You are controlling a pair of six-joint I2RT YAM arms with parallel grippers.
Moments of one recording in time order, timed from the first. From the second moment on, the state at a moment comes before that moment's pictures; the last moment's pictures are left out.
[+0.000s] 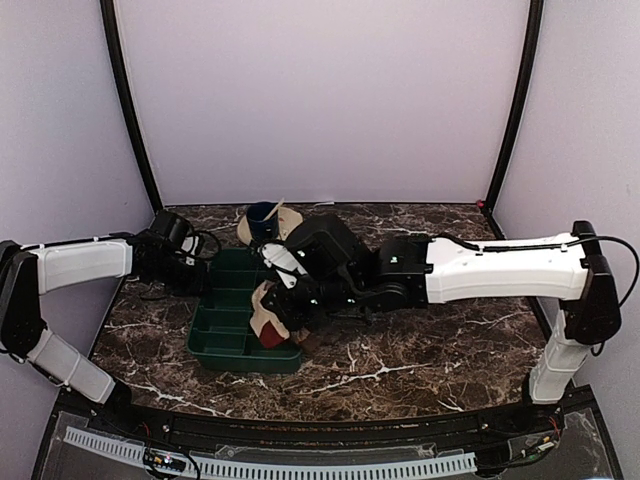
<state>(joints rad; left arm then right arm) -0.32 1.42 0.86 -0.48 0.08 -0.33 1.28 1.78 1.50 -0.38 0.10 0.30</state>
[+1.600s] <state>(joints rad) -0.06 1.58 1.03 -0.52 -0.07 -0.19 1.07 1.55 1.03 -0.15 0.32 0.50</state>
